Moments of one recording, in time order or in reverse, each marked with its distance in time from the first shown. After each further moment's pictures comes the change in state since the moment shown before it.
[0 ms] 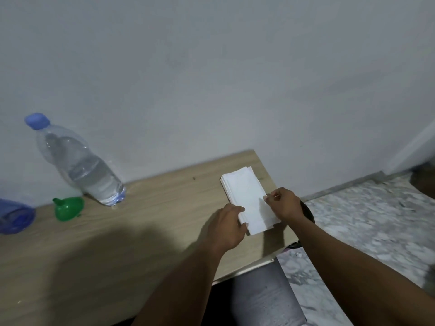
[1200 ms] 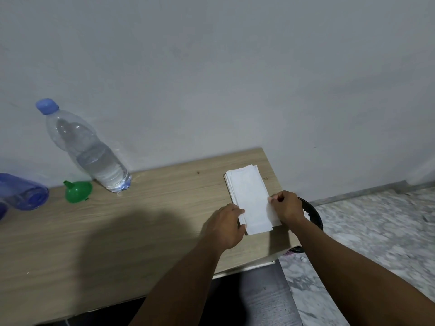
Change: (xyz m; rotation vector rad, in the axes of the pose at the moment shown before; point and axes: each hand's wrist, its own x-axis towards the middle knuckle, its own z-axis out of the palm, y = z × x) left_hand 0.005 -0.002 0.017 0.114 -0.025 -0.042; right_hand 0.026 0.021 0.013 0.069 -0.045 0.006
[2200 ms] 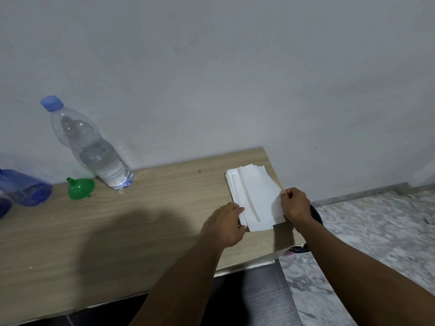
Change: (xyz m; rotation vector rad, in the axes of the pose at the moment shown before) left_hand 0.003 -0.004 0.004 0.012 -0.035 -0.009; right_hand -0.011 -0.009 -0.019 0.071 0.097 0.004
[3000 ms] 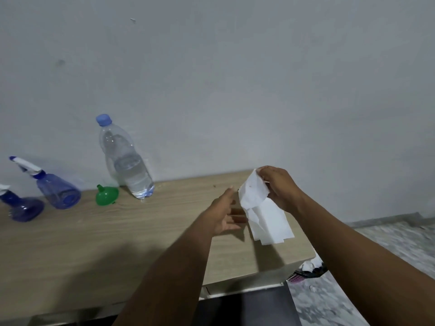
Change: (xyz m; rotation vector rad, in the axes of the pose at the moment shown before) left_hand -0.013 0.007 -0.105 -1.408 -0.130 -0.541; right_hand -0.053 -0.151 -0.006 0.534 -0.479 -0.123
